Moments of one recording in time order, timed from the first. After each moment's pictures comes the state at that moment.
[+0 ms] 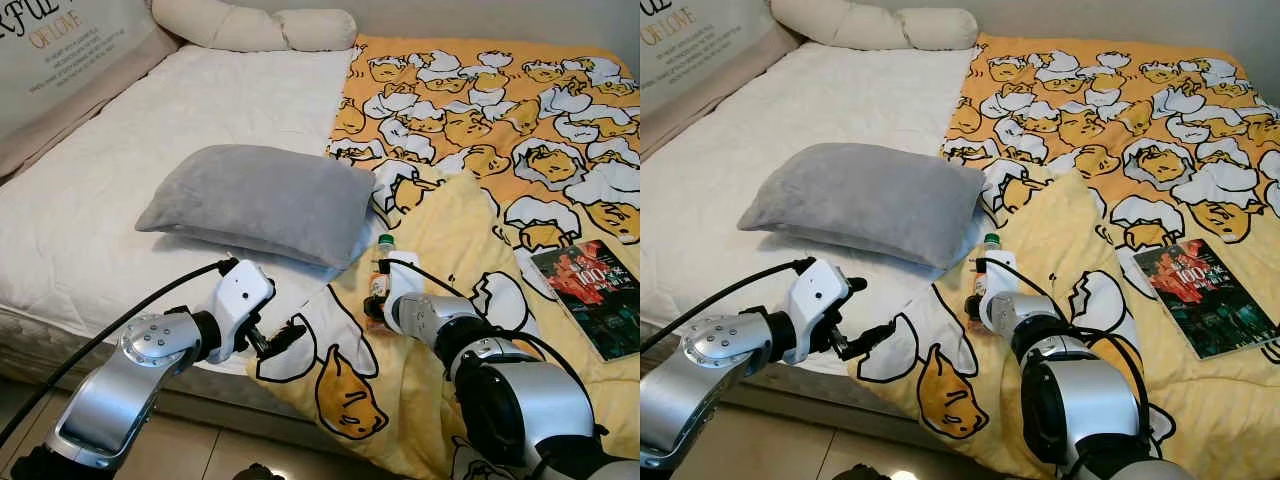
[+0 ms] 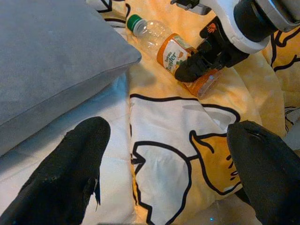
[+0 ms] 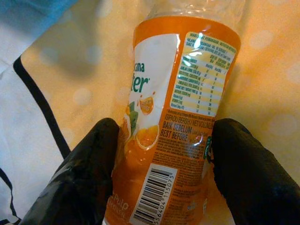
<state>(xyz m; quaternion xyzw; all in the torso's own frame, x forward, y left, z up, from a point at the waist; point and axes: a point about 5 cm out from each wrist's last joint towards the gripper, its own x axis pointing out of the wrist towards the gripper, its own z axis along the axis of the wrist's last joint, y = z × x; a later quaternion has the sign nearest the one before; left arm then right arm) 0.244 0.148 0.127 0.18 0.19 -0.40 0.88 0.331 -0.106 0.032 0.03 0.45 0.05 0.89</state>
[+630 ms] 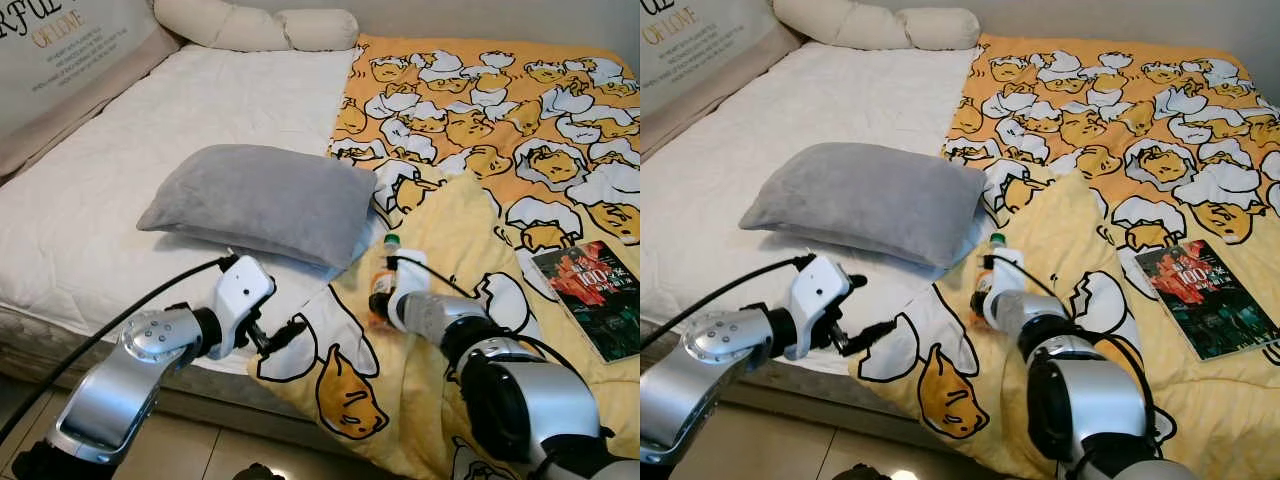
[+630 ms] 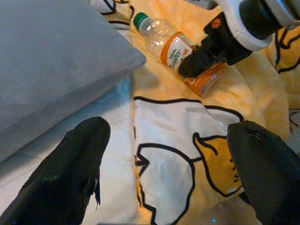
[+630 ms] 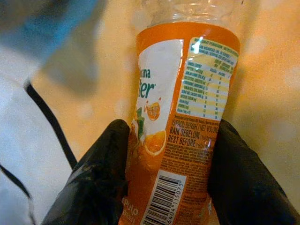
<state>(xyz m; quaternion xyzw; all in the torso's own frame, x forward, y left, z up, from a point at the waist) 0.249 0.148 0.131 0.19 0.18 -0.39 0.88 0.337 -0.117 0.037 0.10 0.43 0.05 0.90</state>
